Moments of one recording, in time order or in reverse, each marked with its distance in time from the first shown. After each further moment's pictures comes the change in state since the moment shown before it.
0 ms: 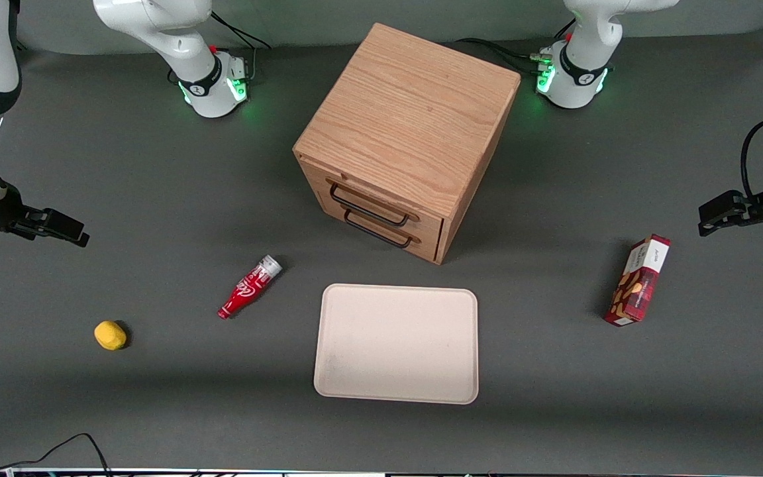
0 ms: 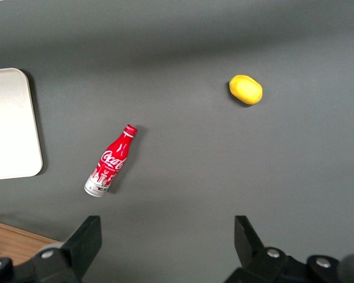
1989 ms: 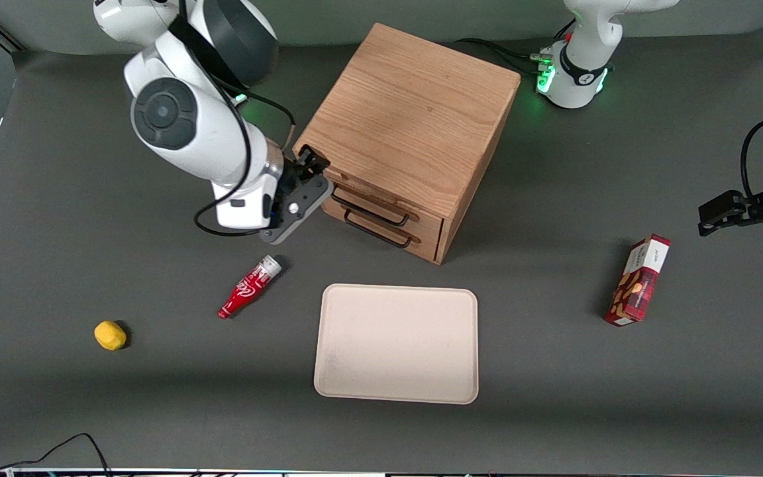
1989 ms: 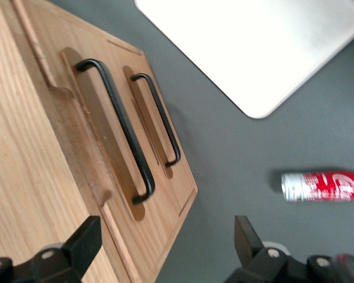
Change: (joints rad) arm 0.412 0.253 0.163 0.190 0.209 -0.042 -0.363
